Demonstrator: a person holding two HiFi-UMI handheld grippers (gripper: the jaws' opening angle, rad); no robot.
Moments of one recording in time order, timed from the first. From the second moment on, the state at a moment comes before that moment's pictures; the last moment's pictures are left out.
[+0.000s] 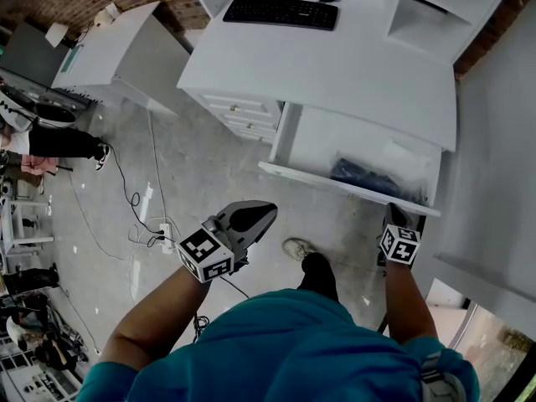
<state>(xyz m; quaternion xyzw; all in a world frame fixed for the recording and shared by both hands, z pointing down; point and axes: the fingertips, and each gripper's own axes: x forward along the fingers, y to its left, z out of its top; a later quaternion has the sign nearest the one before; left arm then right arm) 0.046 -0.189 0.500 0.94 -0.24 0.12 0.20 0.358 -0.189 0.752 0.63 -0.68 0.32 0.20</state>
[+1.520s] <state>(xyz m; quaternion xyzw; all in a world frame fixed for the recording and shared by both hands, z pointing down) 0.066 -0.249 0.510 0.94 -0.23 0.13 0.21 0.377 -0.266 0.758 0.64 -0.68 0.30 0.21</state>
